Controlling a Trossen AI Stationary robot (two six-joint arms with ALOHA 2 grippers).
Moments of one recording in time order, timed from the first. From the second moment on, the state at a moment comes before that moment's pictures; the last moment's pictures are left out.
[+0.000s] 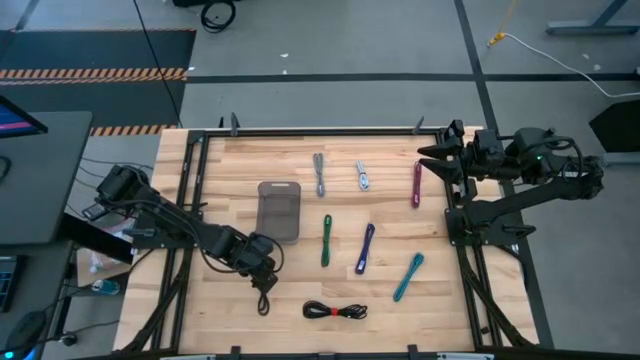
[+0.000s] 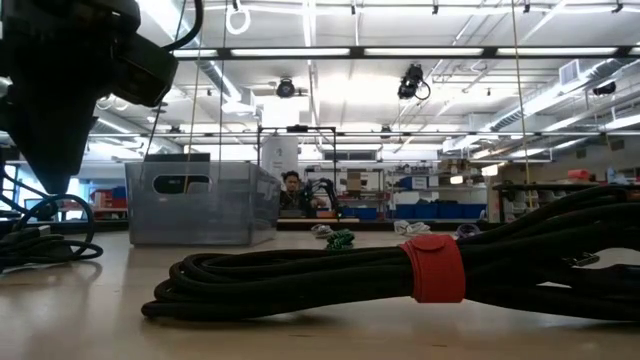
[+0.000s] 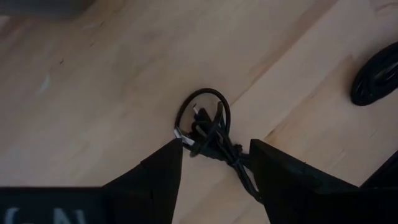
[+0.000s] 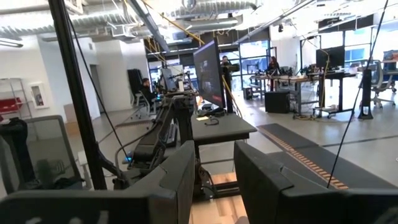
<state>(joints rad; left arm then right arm) -0.48 1.50 0.90 -0.63 0.00 -1.29 0.12 0.65 0.99 -0.18 0.19 0.08</state>
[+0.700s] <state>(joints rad) -0.47 1.59 0.90 -0.61 0.02 -1.24 0.12 0.65 0.99 -0.15 0.19 0.08</state>
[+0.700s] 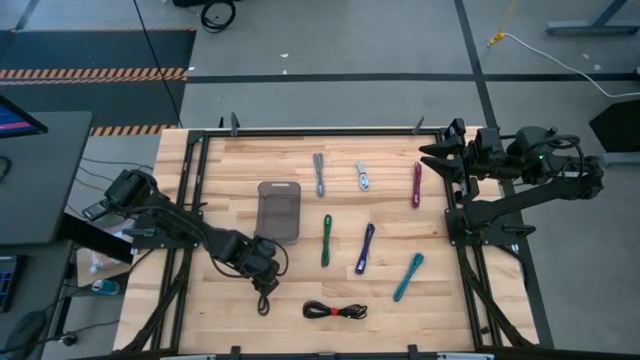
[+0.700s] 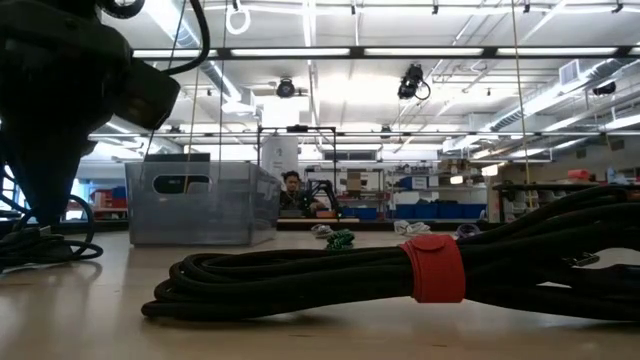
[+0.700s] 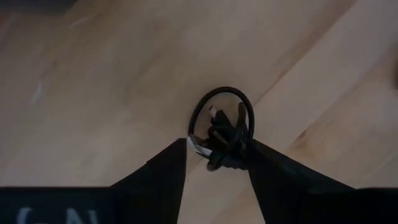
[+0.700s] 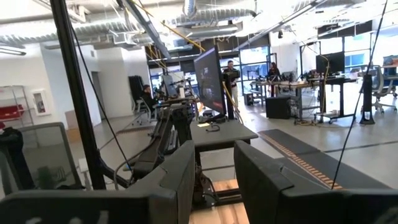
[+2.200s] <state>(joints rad) -0.41 1.58 1.58 -1.28 -0.30 -0.84 0.12 0.65 0.99 -0.14 0.19 0.08</state>
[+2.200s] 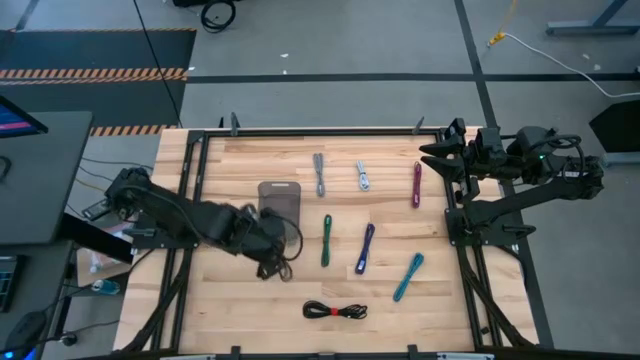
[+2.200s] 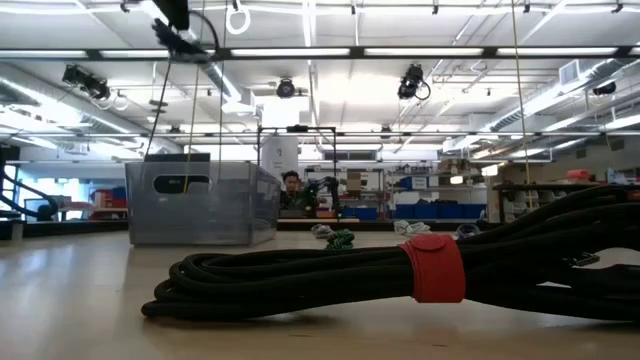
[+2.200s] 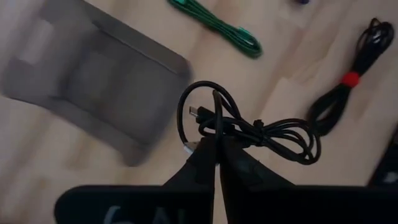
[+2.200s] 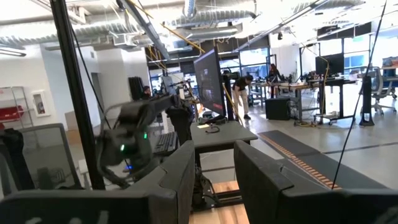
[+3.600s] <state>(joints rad) 0.29 1.59 1.64 -1.26 -0.08 0.18 0.12 0.65 0.99 -0.14 0.19 0.10</state>
